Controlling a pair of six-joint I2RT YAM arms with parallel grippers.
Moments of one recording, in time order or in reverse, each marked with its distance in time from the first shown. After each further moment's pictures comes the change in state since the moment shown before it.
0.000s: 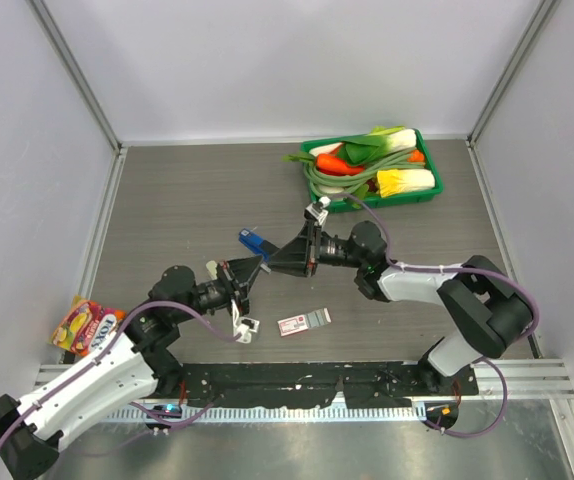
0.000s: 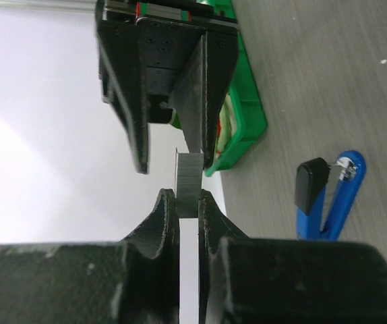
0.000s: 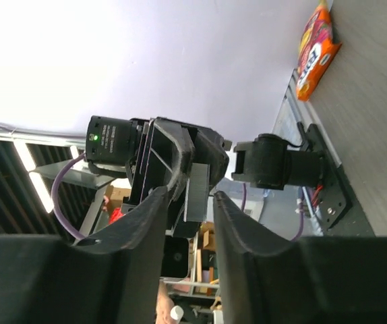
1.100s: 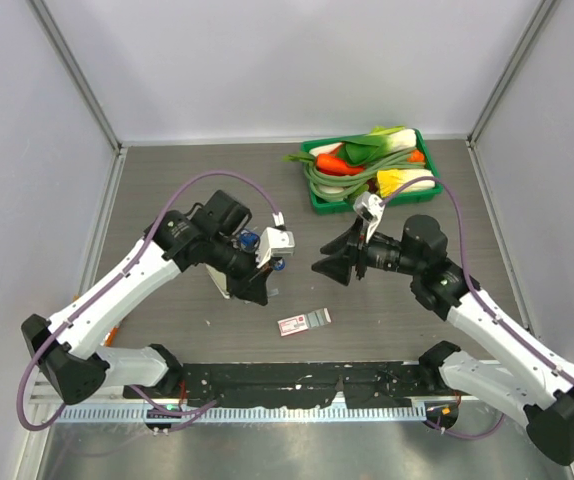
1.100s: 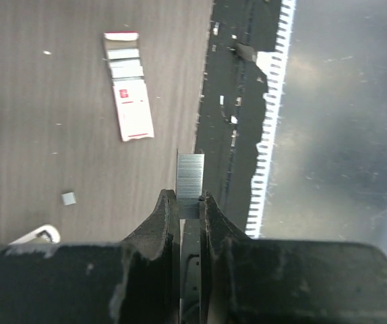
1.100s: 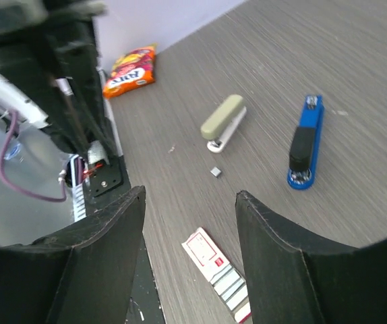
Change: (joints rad) left arm 0.023 0.665 0.915 -1.149 0.268 -1.097; right arm -0.136 -0.632 0.085 -1.020 0.114 -1.304
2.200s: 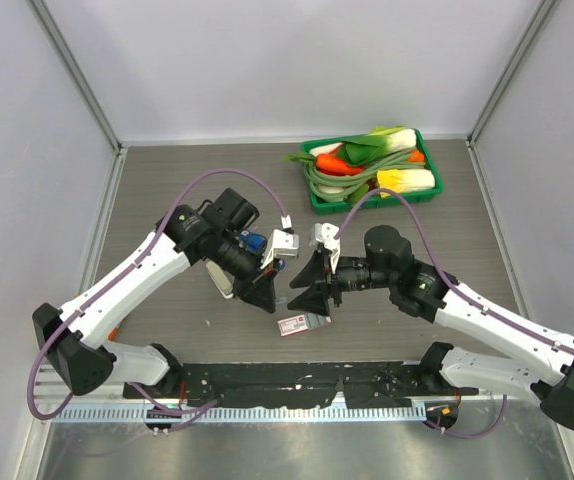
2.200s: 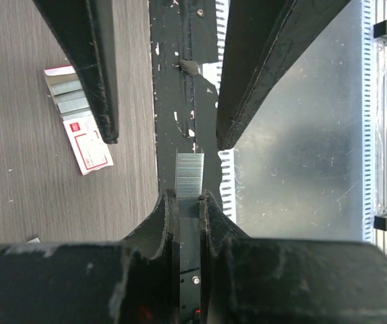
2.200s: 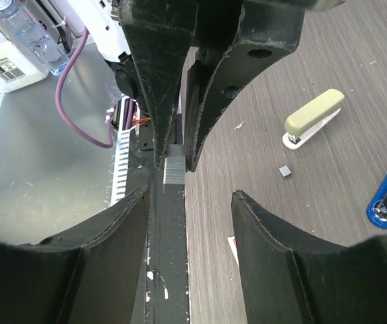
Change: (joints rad) left arm 0.000 0.060 0.014 -0.048 0.232 0.084; right arm 0.318 0.069 0.097 -0.098 -0.009 -0.183
